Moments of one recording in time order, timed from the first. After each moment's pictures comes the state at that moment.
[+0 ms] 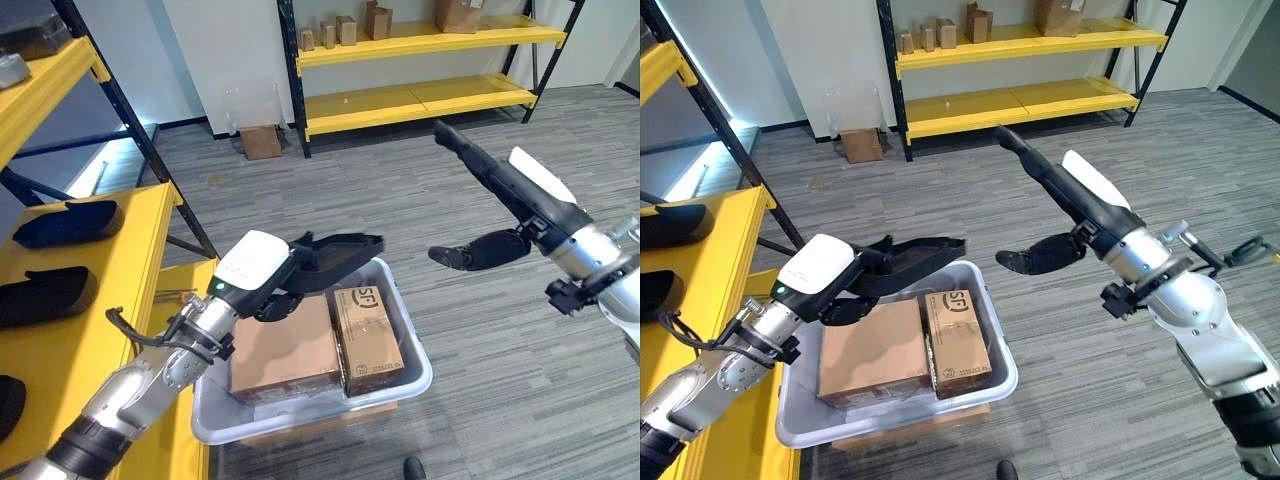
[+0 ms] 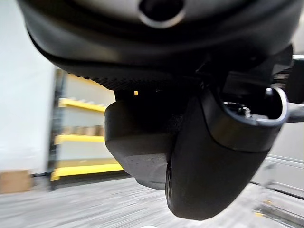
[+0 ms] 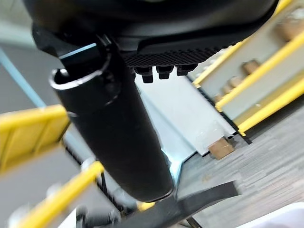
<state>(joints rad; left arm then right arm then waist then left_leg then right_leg) -0.02 0.88 -0.17 -0.15 0.56 -0.24 0.17 -0.10 -0.97 -0.03 -0.18 0.32 -0.23 0.15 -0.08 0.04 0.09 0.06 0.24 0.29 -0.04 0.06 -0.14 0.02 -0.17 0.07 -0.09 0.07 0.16</state>
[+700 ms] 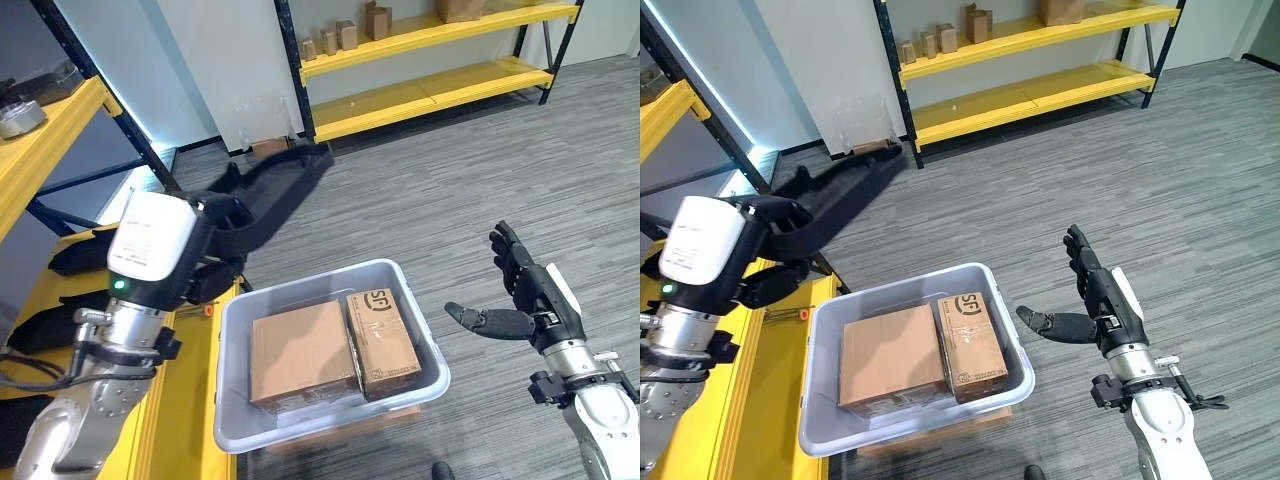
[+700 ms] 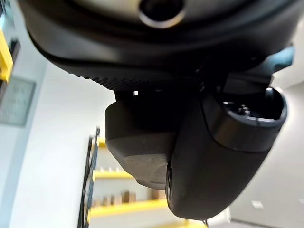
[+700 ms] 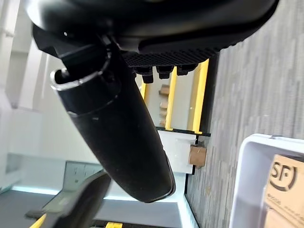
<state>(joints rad) 0.19 0.79 0.23 -0.40 0.56 -0.24 0.28 0.22 -0.55 -0.12 -0.13 0.32 -0.19 0.10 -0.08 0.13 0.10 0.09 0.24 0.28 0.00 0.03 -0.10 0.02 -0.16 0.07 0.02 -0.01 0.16</state>
